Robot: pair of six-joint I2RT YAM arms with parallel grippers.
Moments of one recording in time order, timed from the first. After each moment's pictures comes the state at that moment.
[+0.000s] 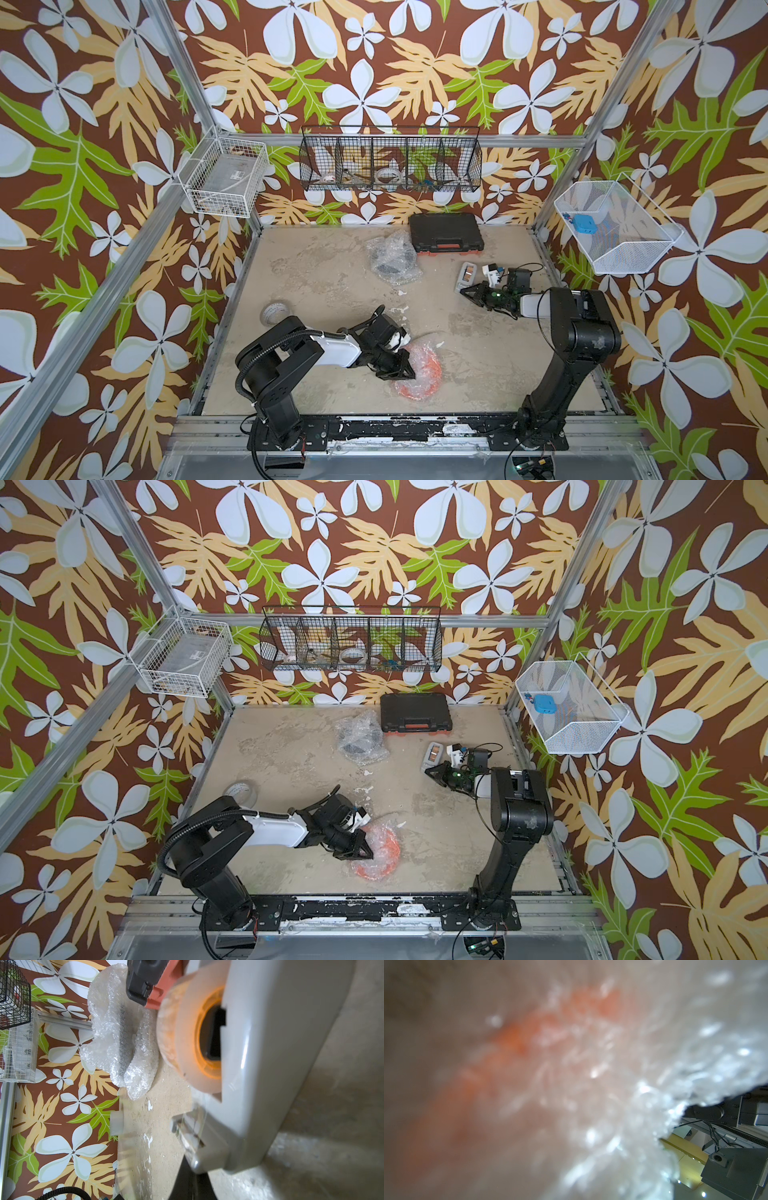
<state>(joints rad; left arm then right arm) -0.84 1.71 0.66 0.04 0.67 -0.87 -0.09 1.91 0.84 0.25 -0.87 0.54</state>
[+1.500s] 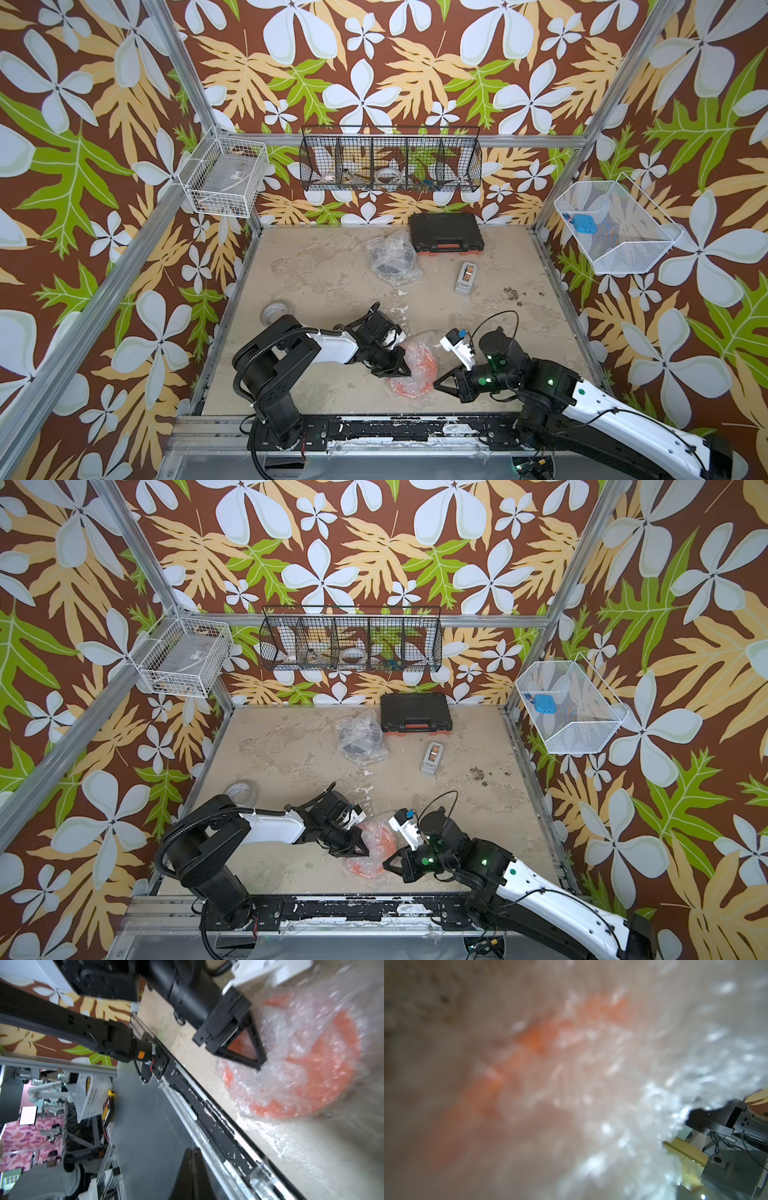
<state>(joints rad) -0.79 1.70 0.67 -0.02 0.68 -0.82 0.95 0.76 0.55 -0.52 -0.48 0.68</state>
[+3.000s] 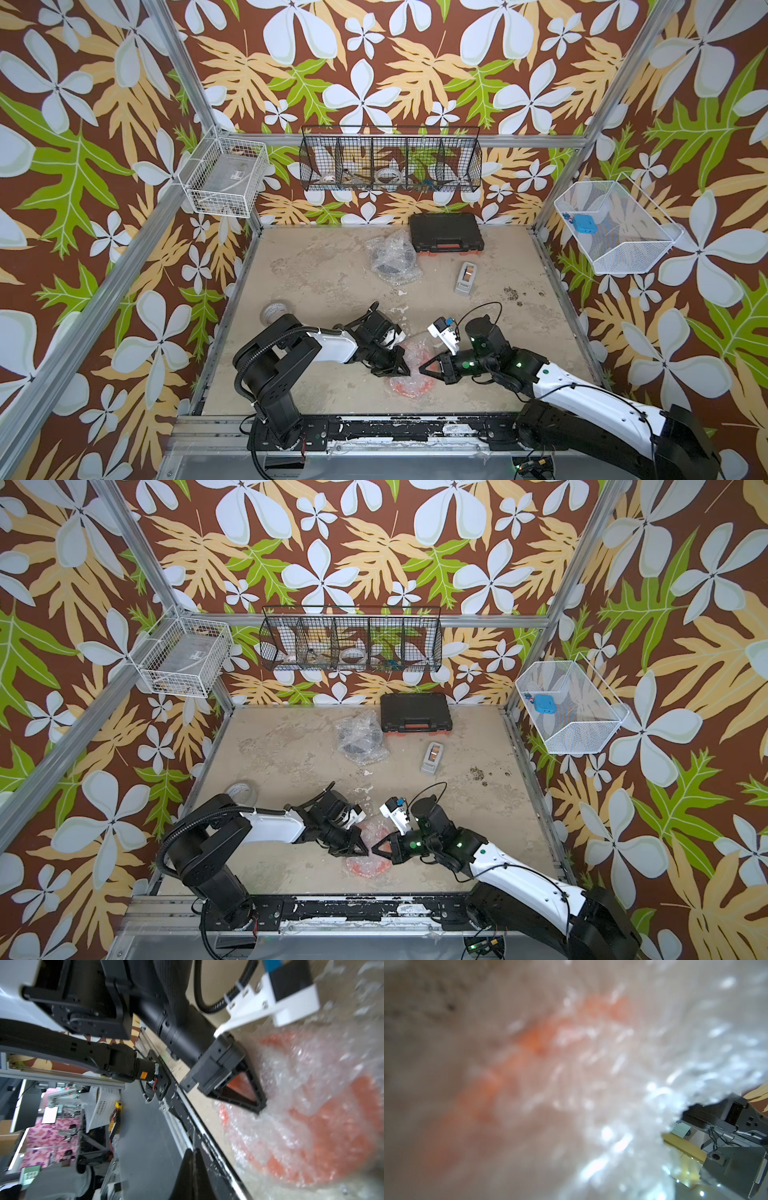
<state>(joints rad) -0.78 1.71 0.66 -0.01 0.70 -0.81 0.78 0.92 0.44 -0.17 -0.67 0.67</state>
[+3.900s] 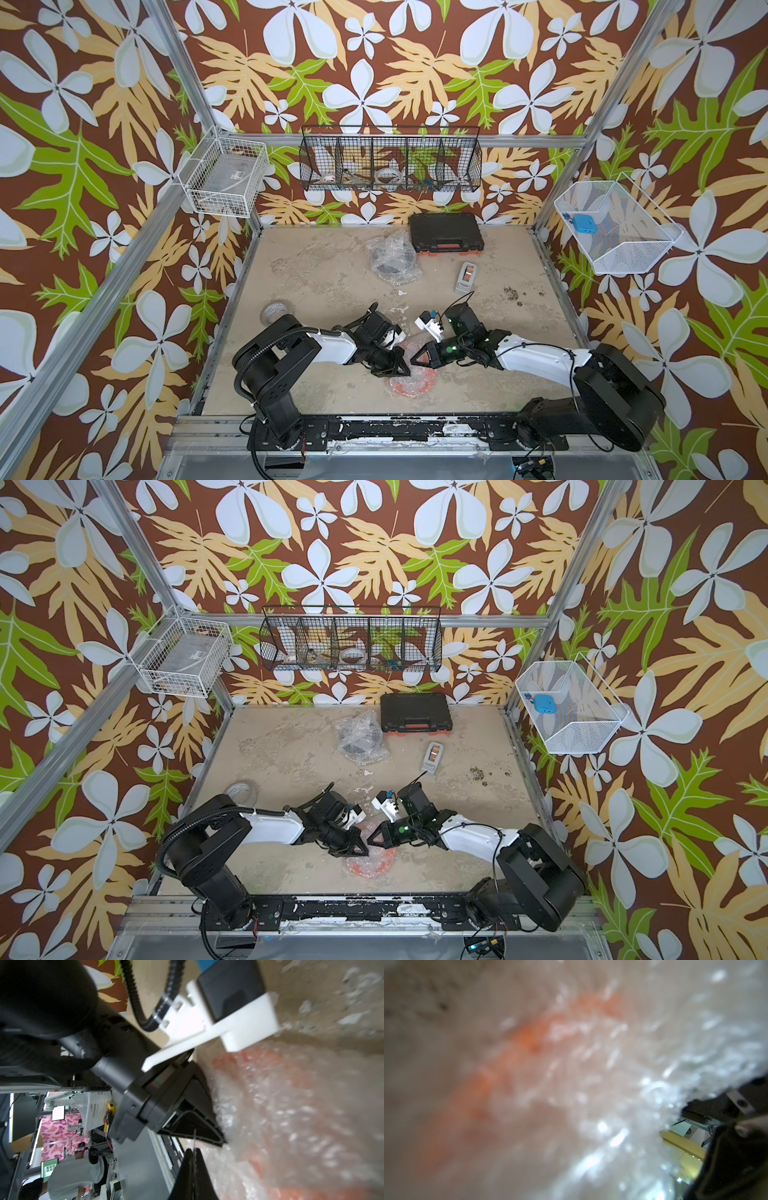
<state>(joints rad) -0.78 1.70 0.64 0.03 0.70 -0.80 0.64 1.43 0.56 -0.02 -0.77 0.49</state>
